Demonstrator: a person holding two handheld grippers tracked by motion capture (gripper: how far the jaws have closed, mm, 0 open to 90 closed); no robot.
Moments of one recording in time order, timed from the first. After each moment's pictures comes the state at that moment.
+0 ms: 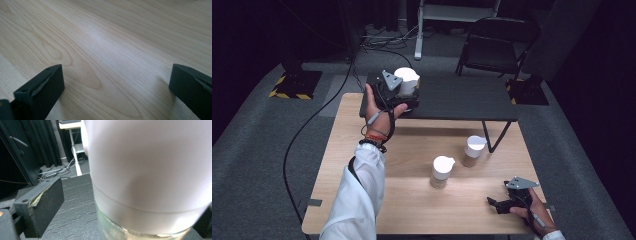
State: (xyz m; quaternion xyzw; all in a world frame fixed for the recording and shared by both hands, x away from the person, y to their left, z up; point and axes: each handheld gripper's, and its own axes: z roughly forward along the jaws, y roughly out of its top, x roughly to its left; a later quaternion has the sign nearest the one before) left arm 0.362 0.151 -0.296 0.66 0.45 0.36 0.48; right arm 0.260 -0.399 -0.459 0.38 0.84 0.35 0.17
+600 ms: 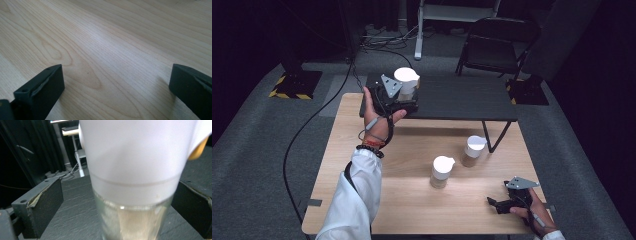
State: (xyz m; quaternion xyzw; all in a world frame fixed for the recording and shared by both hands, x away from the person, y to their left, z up) left arm 0.341 0.148 -0.302 0.66 0.43 0.39 0.47; right arm 0.260 -0.399 -0.459 0.38 0.84 0.35 0.17
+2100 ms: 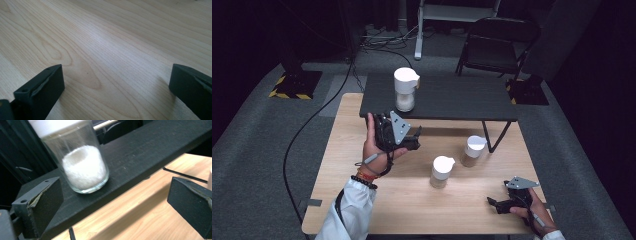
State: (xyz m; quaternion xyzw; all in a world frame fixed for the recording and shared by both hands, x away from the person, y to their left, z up) left arm 0.267 0.143 -0.351 0.72 0.32 0.43 0.44; right arm 0.261 -0.400 -0.459 0.38 0.84 0.35 0.17
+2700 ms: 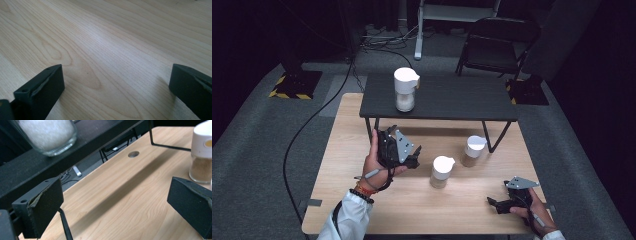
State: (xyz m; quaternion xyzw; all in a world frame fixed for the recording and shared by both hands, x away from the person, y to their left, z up) left arm 0.252 0.142 -0.378 0.76 0.31 0.41 0.40; right arm 0.261 -0.400 -0.459 0.38 0.84 0.35 0.17
